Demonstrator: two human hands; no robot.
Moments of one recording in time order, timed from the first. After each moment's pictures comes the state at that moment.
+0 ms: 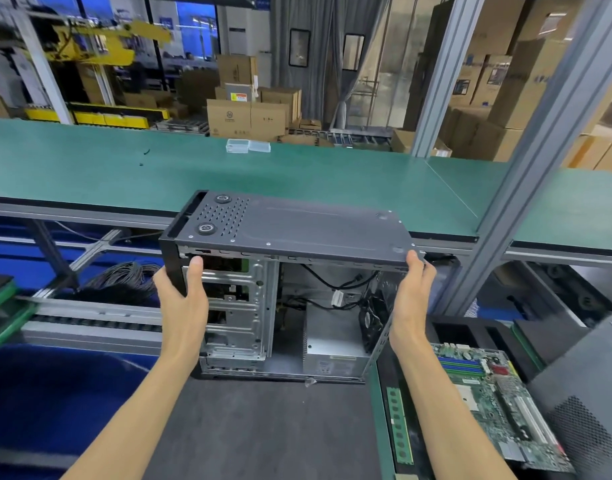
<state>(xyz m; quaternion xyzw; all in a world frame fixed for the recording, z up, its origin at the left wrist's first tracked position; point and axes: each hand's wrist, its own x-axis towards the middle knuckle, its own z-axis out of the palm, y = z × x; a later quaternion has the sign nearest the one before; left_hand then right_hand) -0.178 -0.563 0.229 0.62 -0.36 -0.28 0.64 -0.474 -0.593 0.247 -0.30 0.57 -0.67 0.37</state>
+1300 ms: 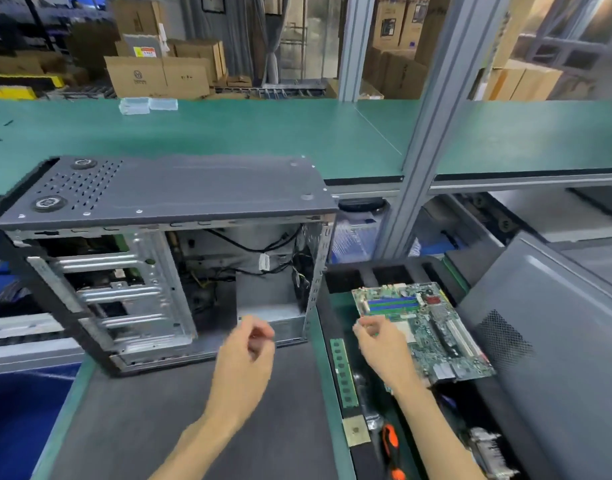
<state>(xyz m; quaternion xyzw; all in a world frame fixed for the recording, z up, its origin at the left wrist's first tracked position) -0.340 -0.502 0.141 0.54 -0.63 -0.36 0.42 -0.578 -0.500 0.119 -0.43 0.78 -0.32 0.32</state>
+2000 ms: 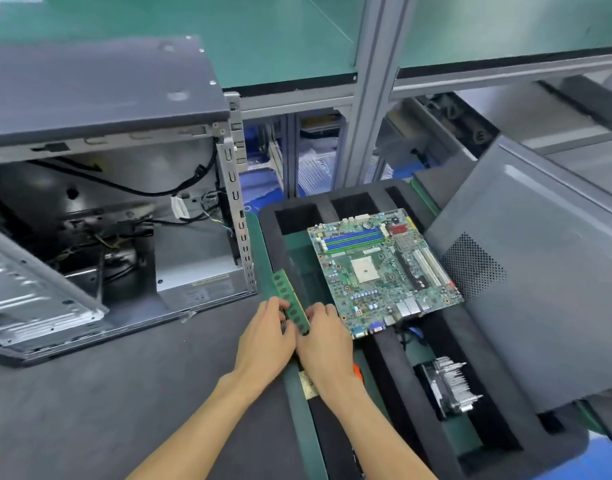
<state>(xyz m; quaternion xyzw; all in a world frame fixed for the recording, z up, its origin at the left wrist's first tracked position) -0.449 -0.519 0.023 0.58 -0.73 -0.33 0.15 -0.557 -0.478 0.025 -0.49 0.82 -0.19 0.22</state>
